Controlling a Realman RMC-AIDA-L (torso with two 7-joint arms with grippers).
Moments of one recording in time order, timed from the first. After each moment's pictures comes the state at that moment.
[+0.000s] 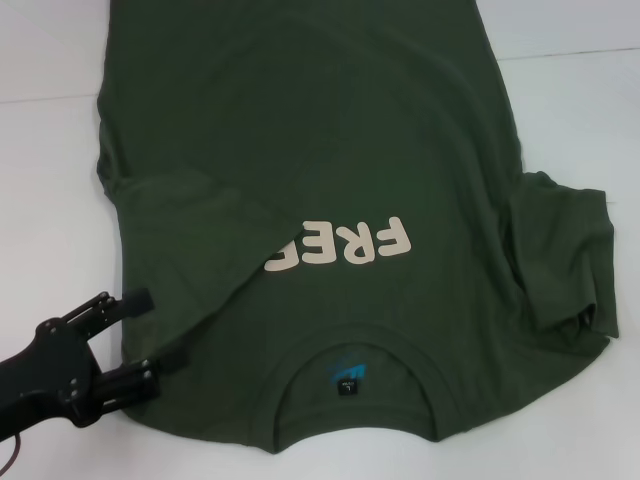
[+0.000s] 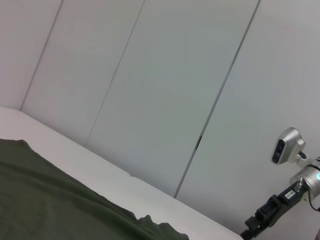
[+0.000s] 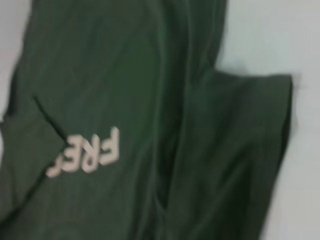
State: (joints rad) left arm -0.28 -2.17 0.48 0.66 1.97 1.85 -1.29; right arm 0.43 1.87 -0.34 -0.99 -2.56 -1.84 2.38
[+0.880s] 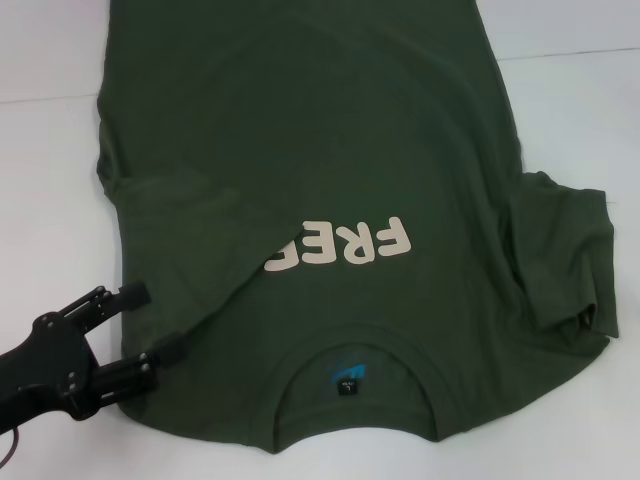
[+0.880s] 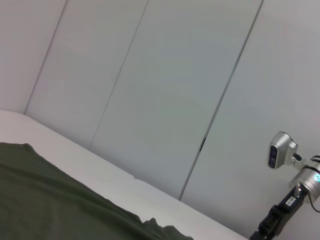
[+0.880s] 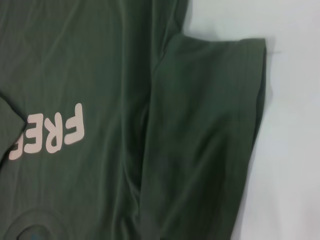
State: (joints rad) left arm -0.29 -2.17 0.48 0.66 1.96 1.84 -1.28; right arm 0.49 1.88 -0.37 -0.97 -2.70 -1.83 2.47
